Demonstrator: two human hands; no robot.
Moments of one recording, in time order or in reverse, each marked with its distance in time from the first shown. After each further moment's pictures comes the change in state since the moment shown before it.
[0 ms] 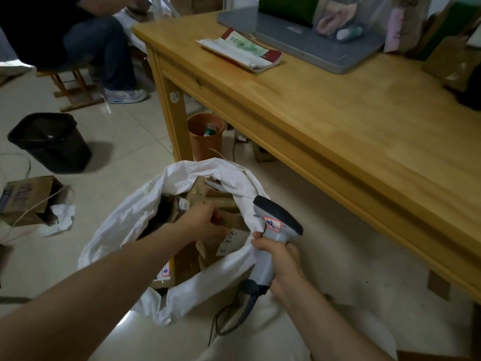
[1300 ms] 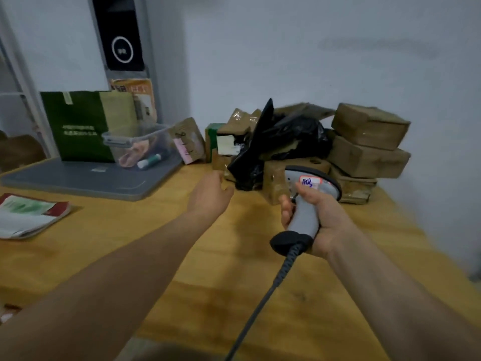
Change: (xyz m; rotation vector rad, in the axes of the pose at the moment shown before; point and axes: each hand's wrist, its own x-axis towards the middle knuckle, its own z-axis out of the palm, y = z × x) left_hand 0.075 0.480 -0.075 -0.190 0.473 0.664; right_hand -0.118 -0.291 -0.270 0.674 -0.052 -0.520
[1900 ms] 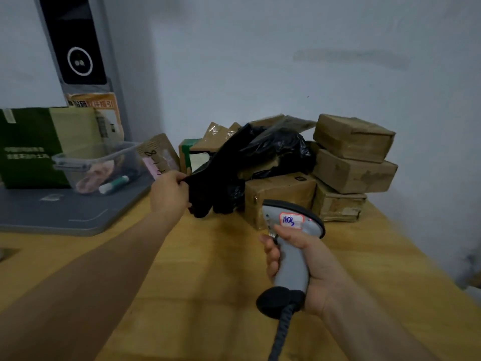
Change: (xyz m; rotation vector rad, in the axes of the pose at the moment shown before) left_hand 0.094 -0.023 0.017 -0.106 0.213 -0.071; right_hand 0.042 0.003 -0.023 0.003 -0.079 0.105
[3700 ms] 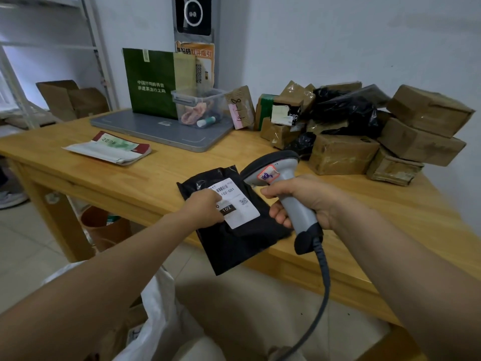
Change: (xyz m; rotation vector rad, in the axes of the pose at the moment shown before) left_hand -0.203 -0.085 -0.161 0.388 -0.575 -0.123; right_hand -0.090 0.097 0.100 -1.118 -0.086 0.037
